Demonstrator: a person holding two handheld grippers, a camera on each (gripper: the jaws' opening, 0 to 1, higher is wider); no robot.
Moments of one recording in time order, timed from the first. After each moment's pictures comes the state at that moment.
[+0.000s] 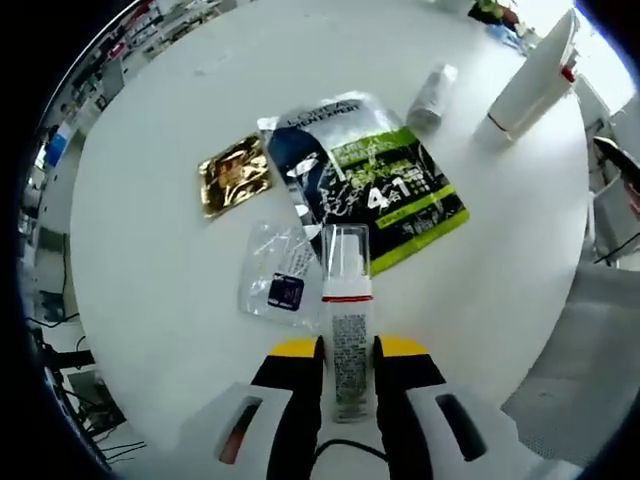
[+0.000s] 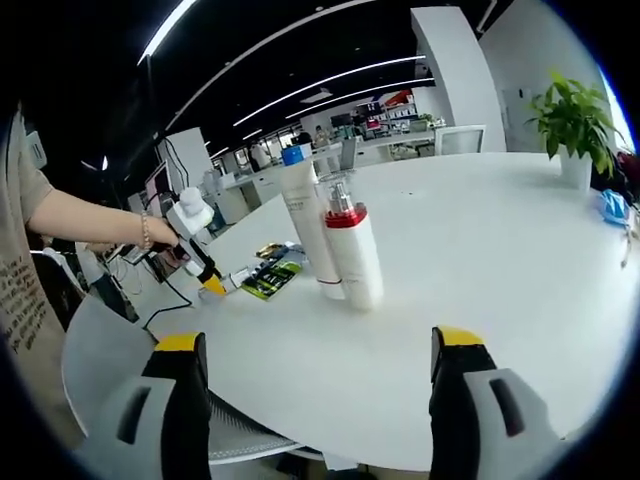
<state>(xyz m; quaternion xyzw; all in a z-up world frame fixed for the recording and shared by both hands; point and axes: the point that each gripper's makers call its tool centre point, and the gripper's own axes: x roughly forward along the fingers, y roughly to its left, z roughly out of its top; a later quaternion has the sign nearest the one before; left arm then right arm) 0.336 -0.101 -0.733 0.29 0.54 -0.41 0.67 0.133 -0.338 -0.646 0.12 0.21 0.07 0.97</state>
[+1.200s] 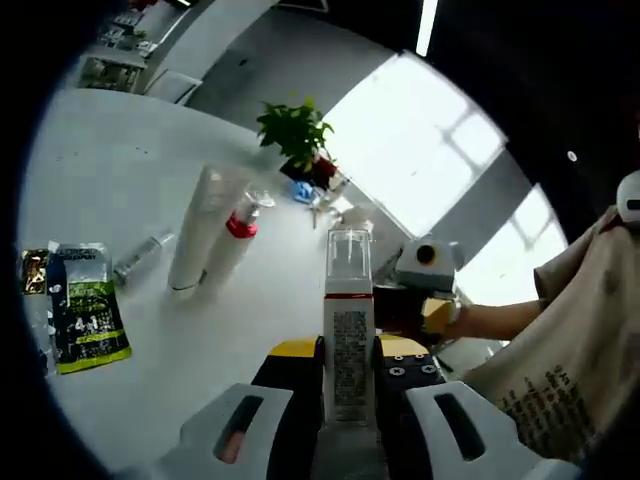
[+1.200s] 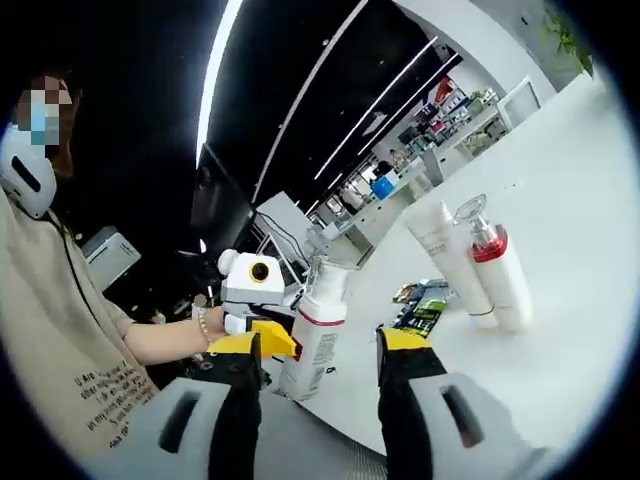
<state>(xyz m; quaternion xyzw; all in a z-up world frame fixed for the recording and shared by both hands) 0.138 -0.231 -0.561 -0.12 0.37 -0.74 0.54 0.149 -0.250 -0.557 0.33 0.09 0.27 0.90</state>
